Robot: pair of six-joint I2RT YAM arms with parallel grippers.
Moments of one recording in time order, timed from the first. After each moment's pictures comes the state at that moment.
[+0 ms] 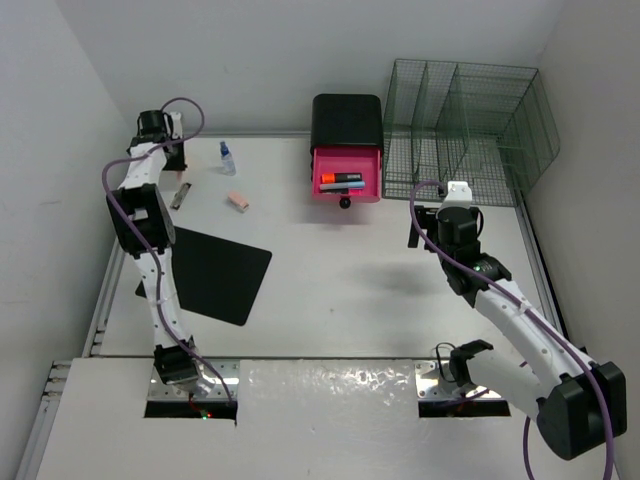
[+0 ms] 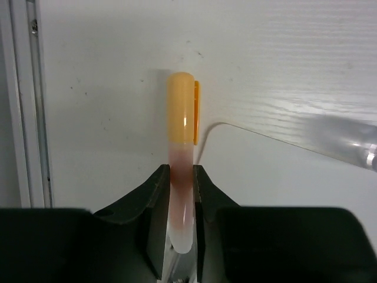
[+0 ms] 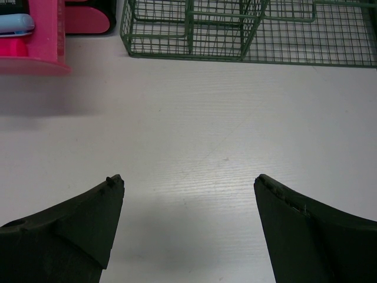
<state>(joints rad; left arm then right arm) 0.25 2.50 2.22 -0.60 0.05 0.17 0.34 0.96 0.61 -0.16 0.37 0.17</state>
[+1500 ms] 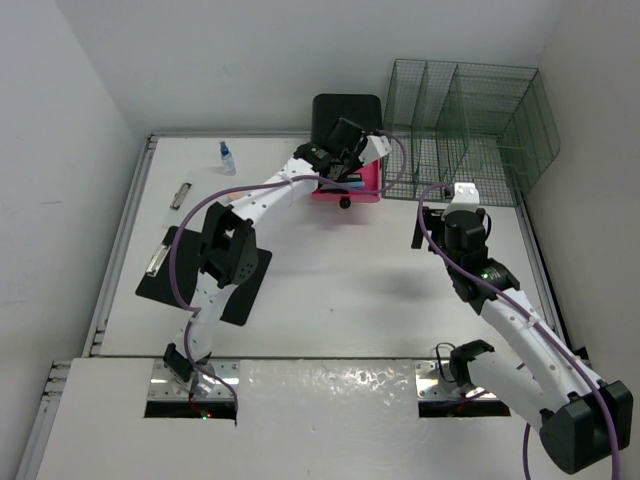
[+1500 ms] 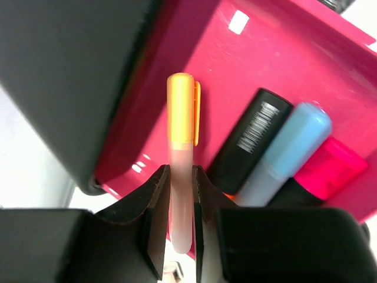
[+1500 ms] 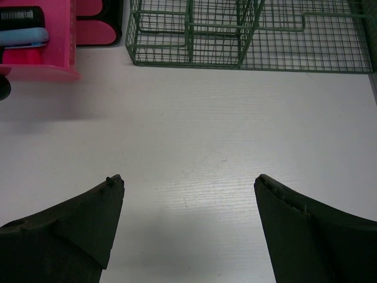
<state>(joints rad) -0.66 2.28 2.19 -0.64 -0.22 0.60 0.34 0.88 0.61 -0.19 0.37 0.17</state>
